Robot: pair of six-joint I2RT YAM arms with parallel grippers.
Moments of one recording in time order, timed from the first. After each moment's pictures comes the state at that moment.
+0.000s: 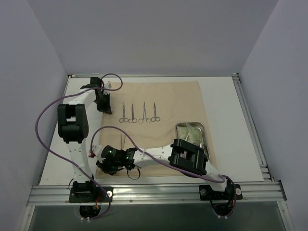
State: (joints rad) left arm -0.03 2.18 1.67 -0.69 0.20 -0.06; right arm 1.34 2.20 1.50 -0.03 -0.10 0.16
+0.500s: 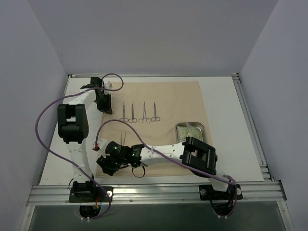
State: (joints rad) left arm -0.04 2.17 1.66 -0.69 0.21 -0.04; right arm 1.32 2.08 1.42 -0.04 -0.11 0.27
